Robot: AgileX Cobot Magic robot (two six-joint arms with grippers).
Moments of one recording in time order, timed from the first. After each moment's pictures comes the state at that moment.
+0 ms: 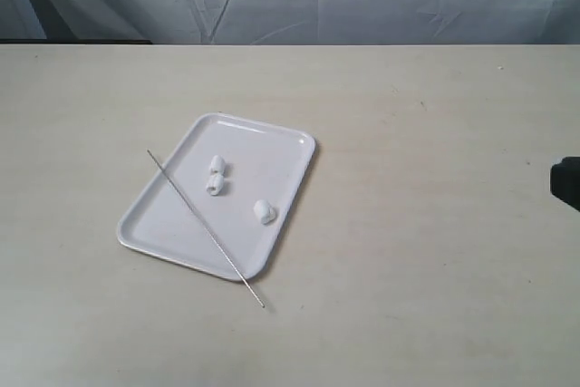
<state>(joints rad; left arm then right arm) -0.08 0.18 -0.36 0.21 0.54 -0.08 1.25 0.44 -0.50 -0.81 0.85 0.91</state>
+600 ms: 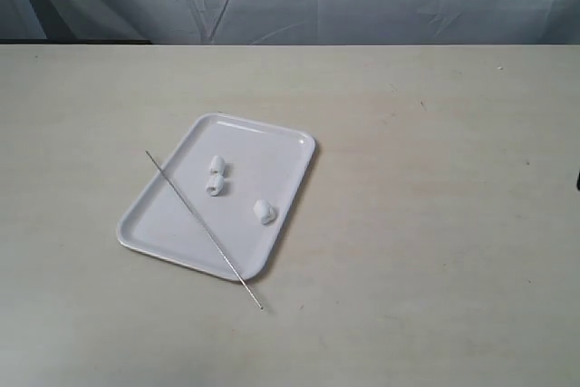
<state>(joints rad) 0.03 0.00 -0.15 0.04 0.35 -0.13 1.16 0.27 -0.48 -0.64 0.61 0.72</state>
